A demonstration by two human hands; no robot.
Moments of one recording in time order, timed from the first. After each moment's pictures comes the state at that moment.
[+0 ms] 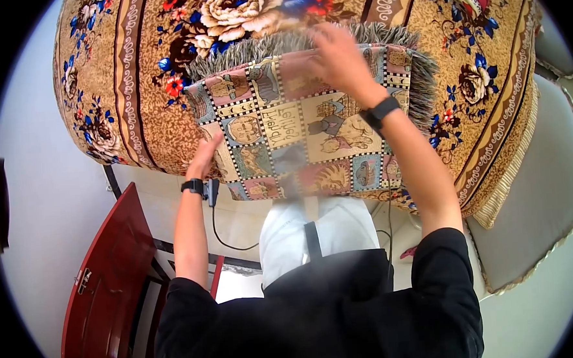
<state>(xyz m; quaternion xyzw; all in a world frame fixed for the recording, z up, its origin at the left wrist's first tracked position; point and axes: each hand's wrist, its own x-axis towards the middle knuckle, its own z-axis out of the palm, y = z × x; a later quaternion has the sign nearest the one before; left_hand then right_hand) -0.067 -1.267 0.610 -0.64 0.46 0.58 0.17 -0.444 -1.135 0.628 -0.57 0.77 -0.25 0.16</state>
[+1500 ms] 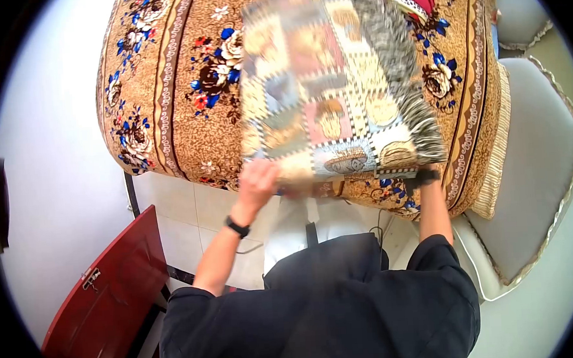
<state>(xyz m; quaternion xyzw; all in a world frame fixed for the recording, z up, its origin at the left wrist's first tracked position) -0.144 -1.126 0.793 -0.11 0.95 0.25 -0.14 -0.477 -0.844 0.742 0.06 0.68 -0.68 0.27</state>
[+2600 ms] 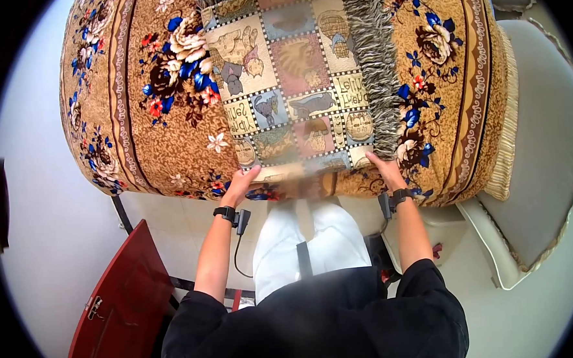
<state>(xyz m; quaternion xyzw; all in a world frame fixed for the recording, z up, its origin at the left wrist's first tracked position) -0.077 -1.108 0.596 -0.55 0.38 0.72 0.19 -0.342 -0.777 0.621 0.23 0.75 -0.39 0.49</state>
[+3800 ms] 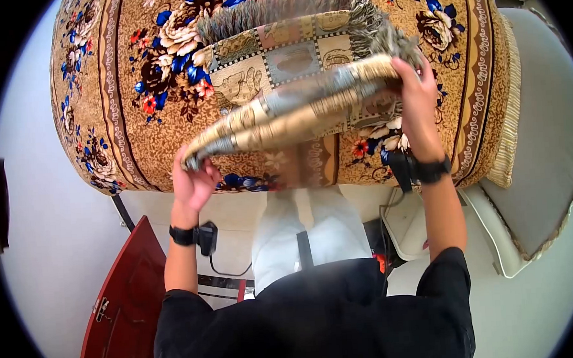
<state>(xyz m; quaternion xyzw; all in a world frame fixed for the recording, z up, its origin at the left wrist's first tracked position) -0.131 -1.192 0.744 -0.48 0.11 0.87 0.00 -0.447 -0.925 0.760 0.08 0.74 -0.62 0.25</state>
